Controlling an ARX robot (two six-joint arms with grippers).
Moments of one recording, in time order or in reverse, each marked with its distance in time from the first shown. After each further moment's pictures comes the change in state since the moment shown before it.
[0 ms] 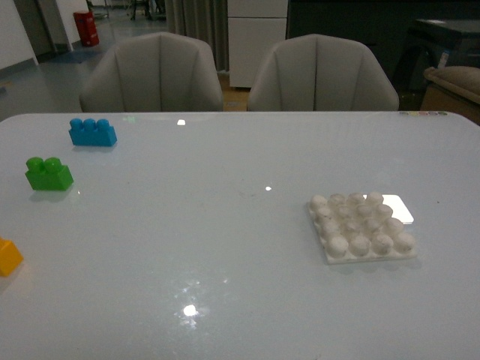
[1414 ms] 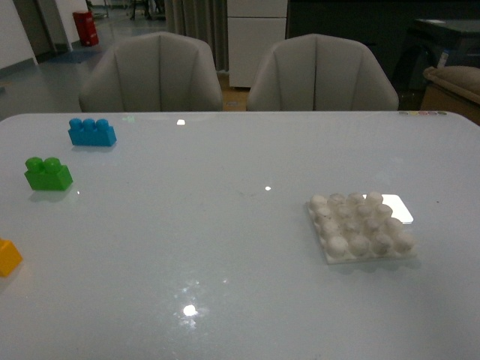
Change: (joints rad) left arm 0.000 0.000 0.000 0.000 0.000 0.000; right arm -0.144 1.211 0.528 0.556 -0.179 -0.043
